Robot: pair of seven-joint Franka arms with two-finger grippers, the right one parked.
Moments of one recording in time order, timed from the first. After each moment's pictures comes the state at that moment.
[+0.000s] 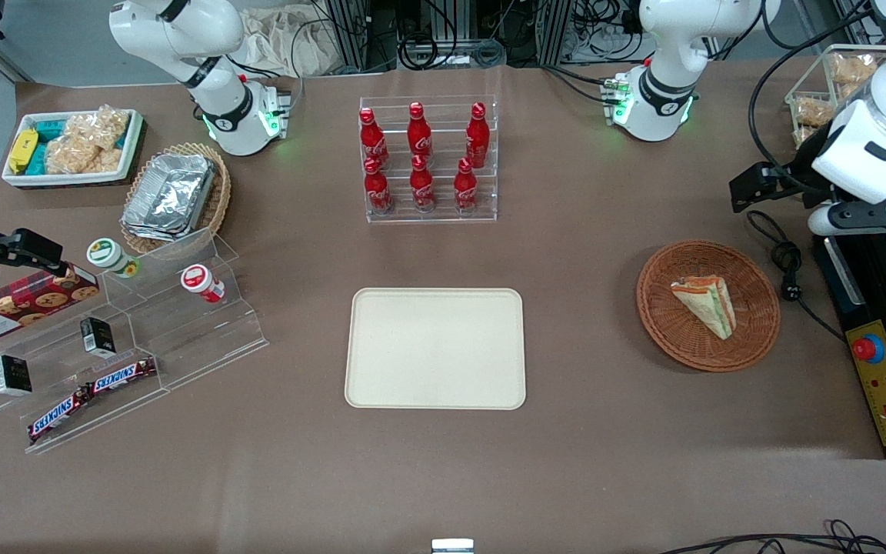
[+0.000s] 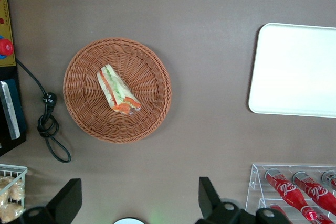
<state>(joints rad) -0.05 0.00 -0.11 -1.53 -0.03 1.51 -0.20</state>
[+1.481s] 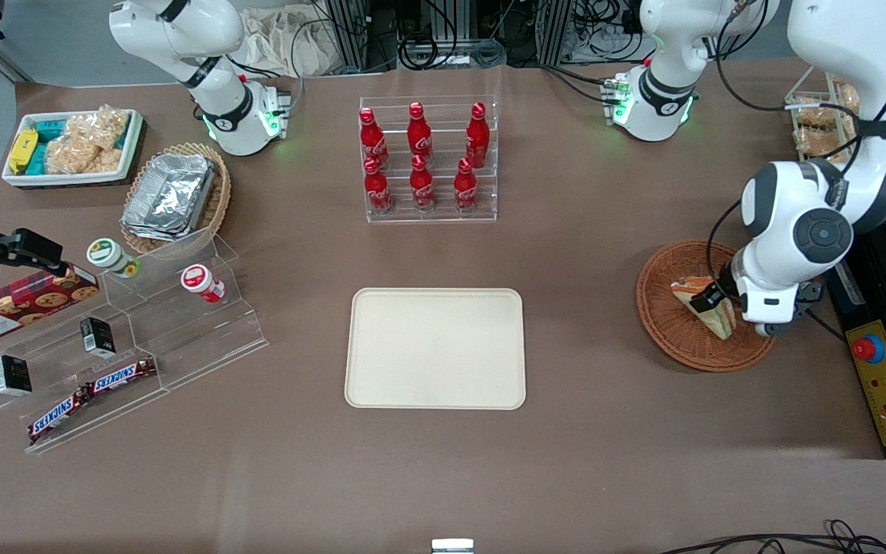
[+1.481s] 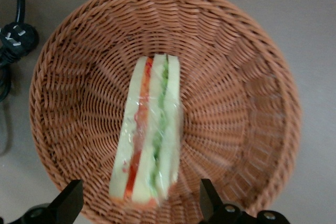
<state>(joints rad) 0.03 0.23 -0.05 -2.17 0.16 2.27 -0.81</state>
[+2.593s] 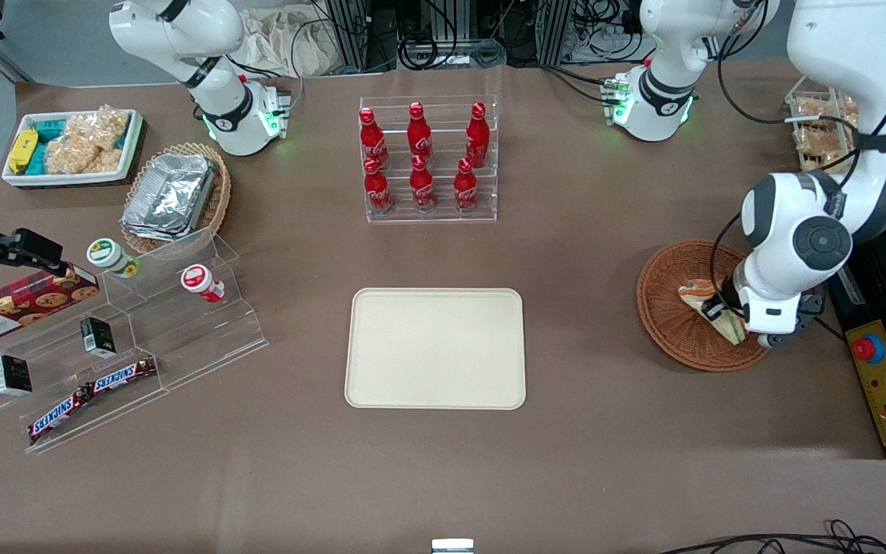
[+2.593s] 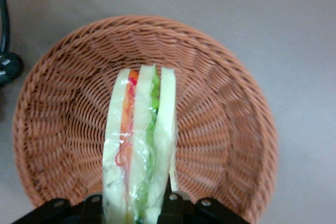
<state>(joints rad) 0.01 0.21 -0.06 -2.12 0.16 2.29 -0.77</state>
